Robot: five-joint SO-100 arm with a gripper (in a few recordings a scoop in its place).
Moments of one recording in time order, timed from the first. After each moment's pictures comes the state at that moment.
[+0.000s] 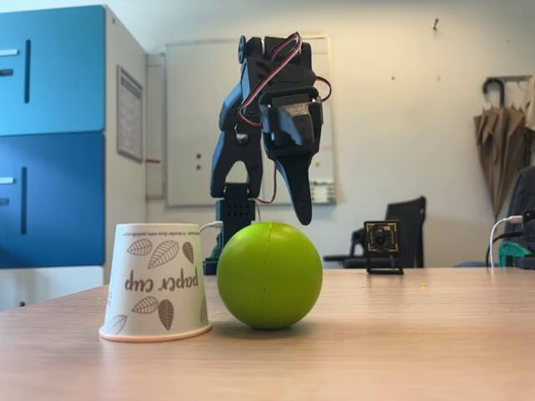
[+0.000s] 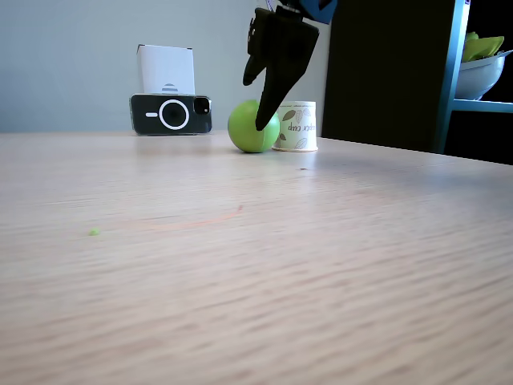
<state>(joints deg) -14.1 39.6 31.0 72.2 19.1</state>
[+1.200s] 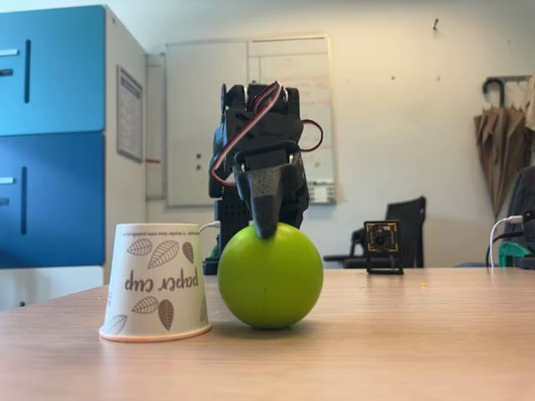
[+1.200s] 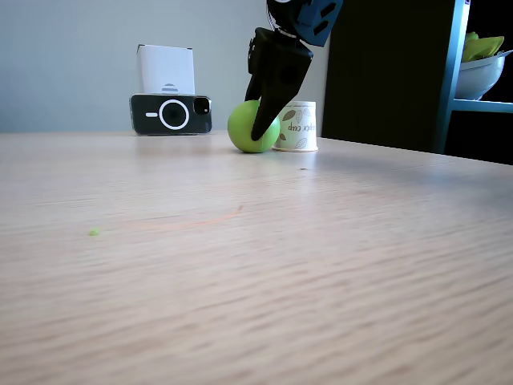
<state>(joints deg) -12.9 31.0 22.9 68.9 19.4</state>
